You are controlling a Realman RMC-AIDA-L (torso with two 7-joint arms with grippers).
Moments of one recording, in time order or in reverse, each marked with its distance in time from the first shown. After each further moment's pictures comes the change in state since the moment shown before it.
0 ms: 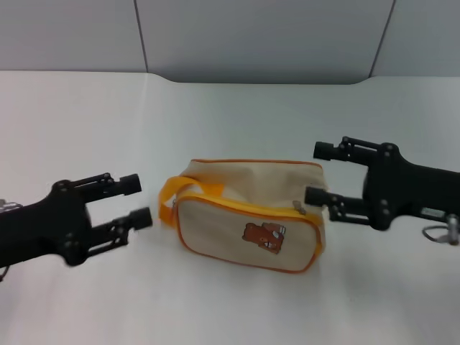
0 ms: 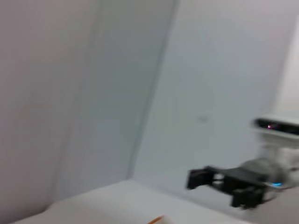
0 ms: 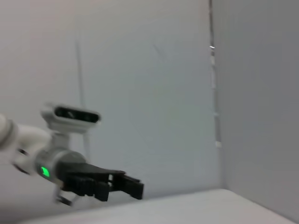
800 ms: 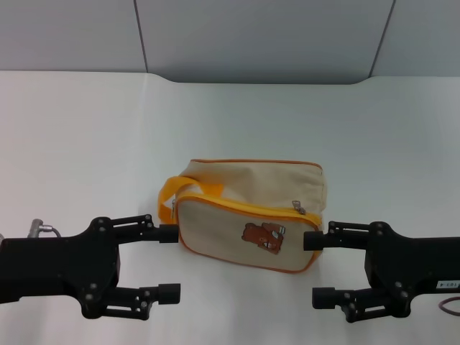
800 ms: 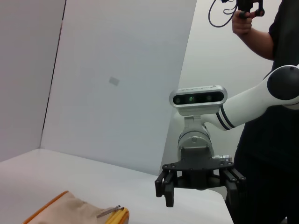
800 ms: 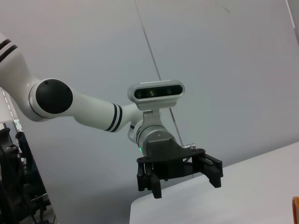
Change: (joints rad) left arm -0.040 0.002 0.205 0.060 0.026 0.102 -0.011; right arm -0.030 -0.004 -0.082 -0.002 -0.138 -0.180 0.195
